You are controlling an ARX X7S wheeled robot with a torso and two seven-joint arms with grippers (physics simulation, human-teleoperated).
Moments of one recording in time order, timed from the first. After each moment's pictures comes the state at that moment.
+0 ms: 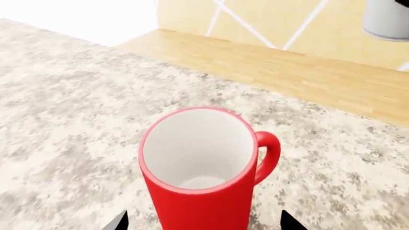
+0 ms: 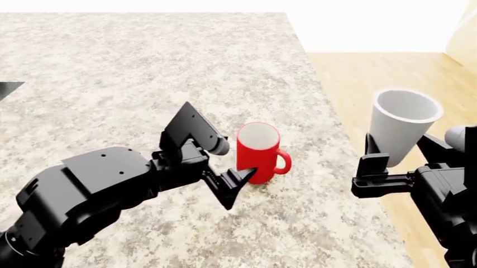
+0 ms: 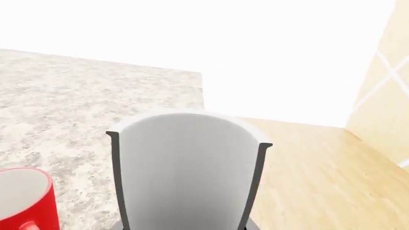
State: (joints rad) left arm -0.96 -0.52 0.68 0.11 -0.85 -0.84 0.29; right arm 0.44 0.95 0.04 -0.81 1.45 0.89 0.89
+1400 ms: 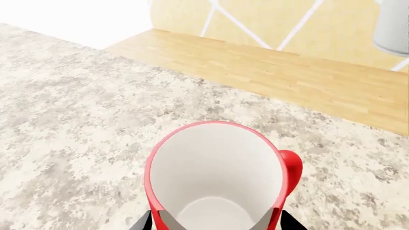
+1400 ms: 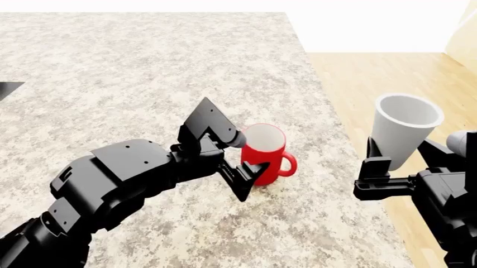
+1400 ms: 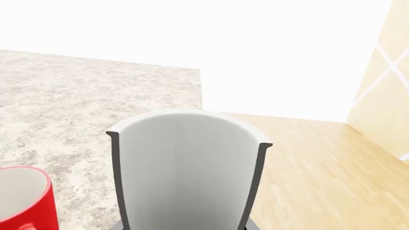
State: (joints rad) left arm -1.01 -0.41 0.73 -0.04 -0.78 -0.78 0.34; right arm 0.37 0.95 0.06 -0.79 1.39 0.84 0.84
